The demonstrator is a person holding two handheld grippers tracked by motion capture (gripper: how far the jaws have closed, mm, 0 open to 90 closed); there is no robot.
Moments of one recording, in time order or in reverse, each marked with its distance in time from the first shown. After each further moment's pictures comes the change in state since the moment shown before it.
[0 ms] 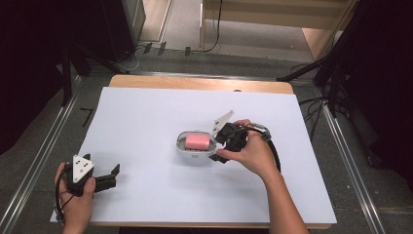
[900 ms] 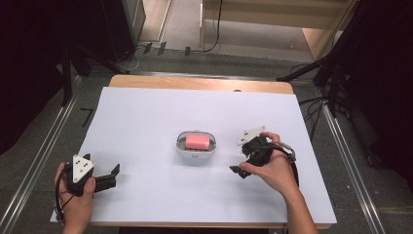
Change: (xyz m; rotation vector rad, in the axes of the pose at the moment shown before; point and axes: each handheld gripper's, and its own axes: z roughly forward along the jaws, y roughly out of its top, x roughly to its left) left arm 0.000 0.000 0.000 0.001 0.001 0.001; right arm 0.012 -0.079 -0.017 -0.054 -0.151 0.222
